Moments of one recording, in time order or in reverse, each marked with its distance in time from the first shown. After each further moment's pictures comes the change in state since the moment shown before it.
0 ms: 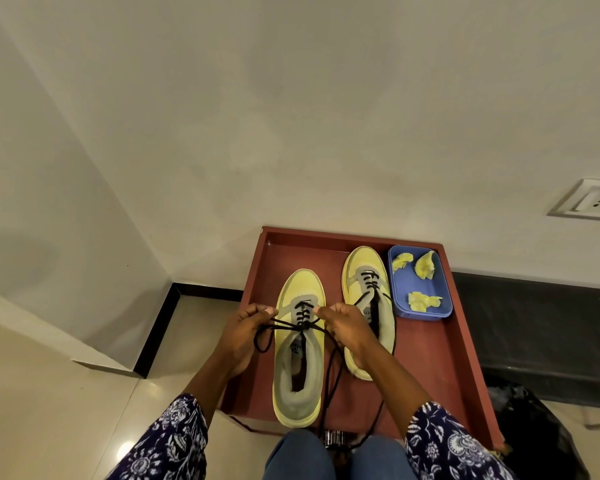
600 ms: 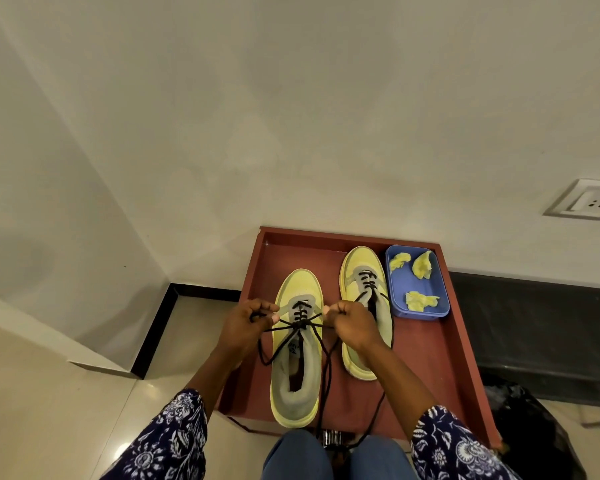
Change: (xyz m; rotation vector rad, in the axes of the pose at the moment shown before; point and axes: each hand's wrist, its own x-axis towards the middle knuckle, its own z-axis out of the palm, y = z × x) left_hand 0.006 0.001 0.002 0.491 0.013 0.240; right_hand 0.007 0.006 -0.010 -0.218 0.097 -0.094
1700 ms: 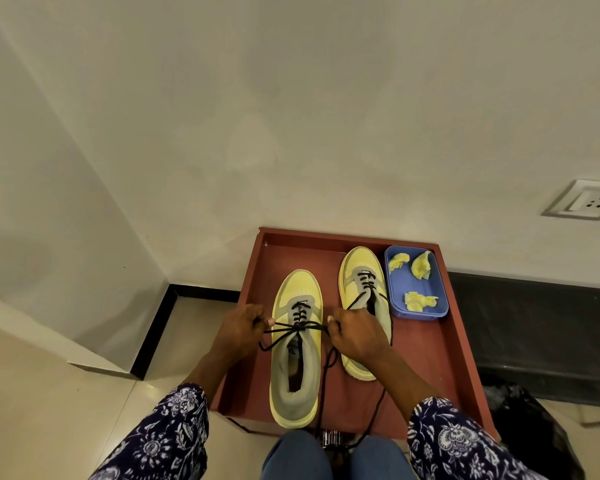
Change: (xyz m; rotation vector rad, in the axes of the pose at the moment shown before) left_hand 0.011 -0.009 -0.010 0.642 -0.051 0.173; right_hand 0.004 0.021 -0.009 -0.745 0.070 -0.474
